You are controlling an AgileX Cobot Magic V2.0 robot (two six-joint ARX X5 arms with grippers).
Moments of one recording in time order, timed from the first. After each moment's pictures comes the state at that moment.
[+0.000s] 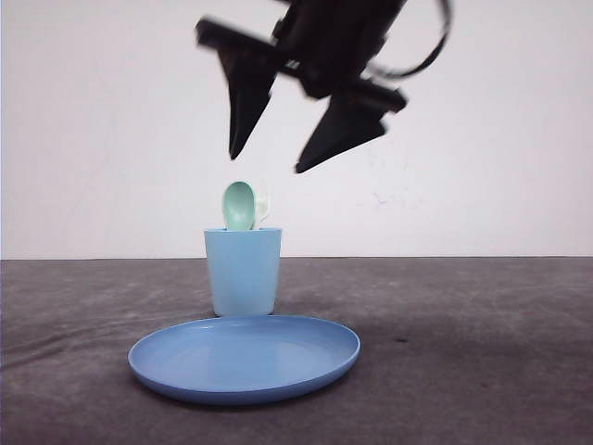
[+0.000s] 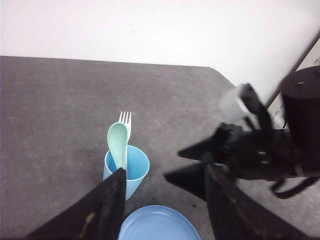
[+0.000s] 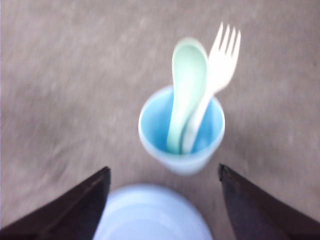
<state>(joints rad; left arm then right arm) -0.55 0.58 0.85 -0.49 0.08 -0.30 0.84 1.50 1.12 -0.32 0.09 0.35</state>
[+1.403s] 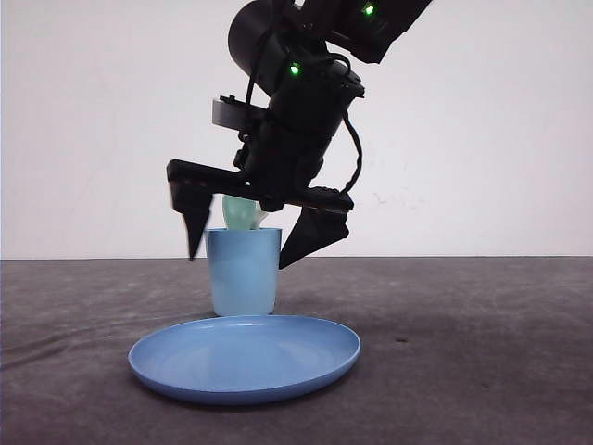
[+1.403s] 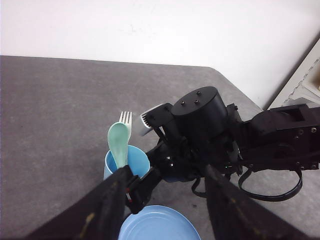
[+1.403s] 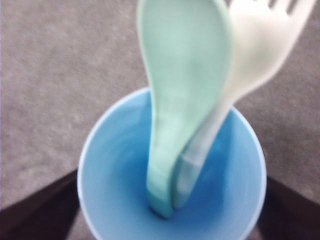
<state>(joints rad) -0.55 0.58 0.85 -0.49 0.08 -0.30 0.78 1.93 1.33 -0.21 0.05 0.37</state>
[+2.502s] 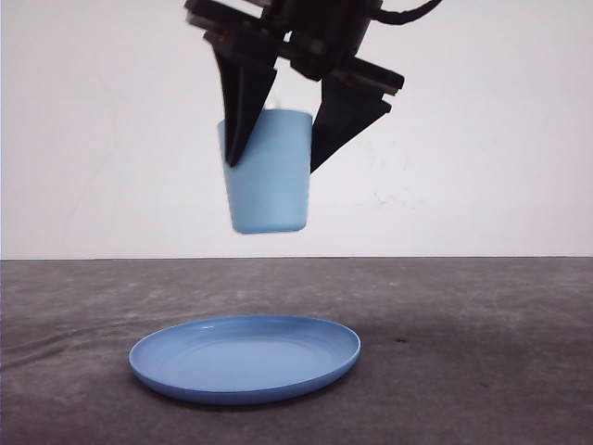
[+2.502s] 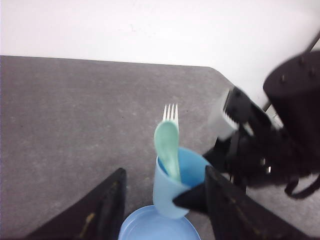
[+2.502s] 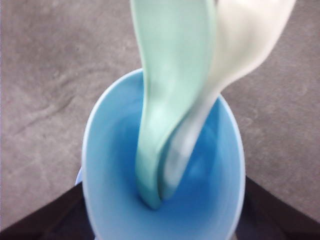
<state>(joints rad) -0.55 0.58 0.85 -0.49 0.08 -0.30 0.90 1.60 1.30 -0.62 0.09 0.29</state>
